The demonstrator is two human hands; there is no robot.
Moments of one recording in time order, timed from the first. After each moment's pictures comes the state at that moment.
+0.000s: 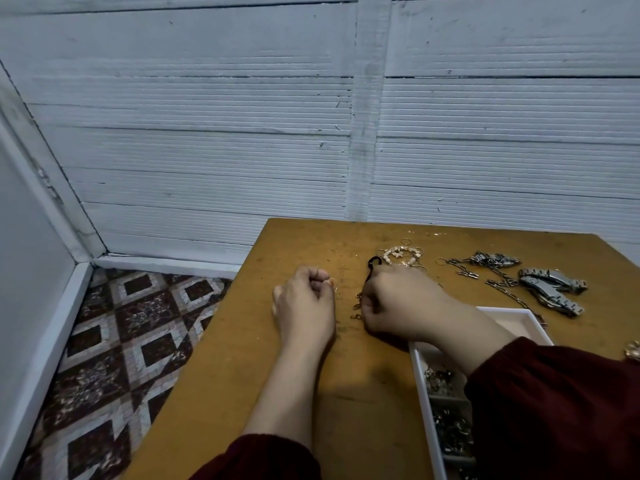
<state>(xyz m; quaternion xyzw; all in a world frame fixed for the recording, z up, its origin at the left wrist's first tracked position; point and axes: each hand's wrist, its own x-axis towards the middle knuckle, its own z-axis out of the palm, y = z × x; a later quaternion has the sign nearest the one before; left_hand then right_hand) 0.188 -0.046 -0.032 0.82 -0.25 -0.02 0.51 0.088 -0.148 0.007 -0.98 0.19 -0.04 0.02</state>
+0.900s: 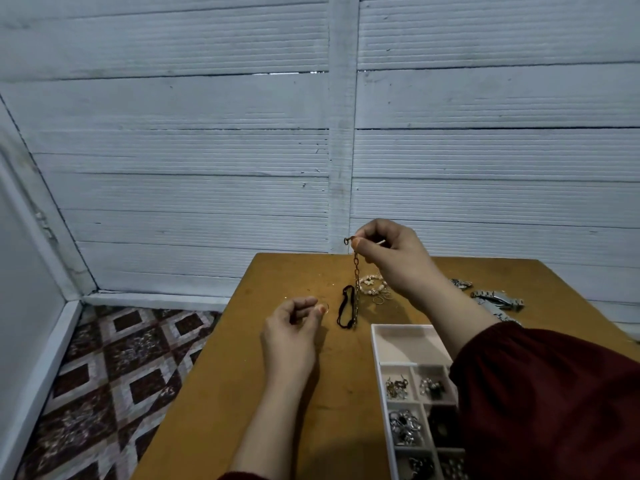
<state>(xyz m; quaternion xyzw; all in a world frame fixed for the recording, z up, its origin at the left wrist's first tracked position) 0.153 -0.026 -0.014 0.69 -0.25 -0.08 0.68 0.059 -0.151 0.086 -0.78 0.21 -0.36 0.47</state>
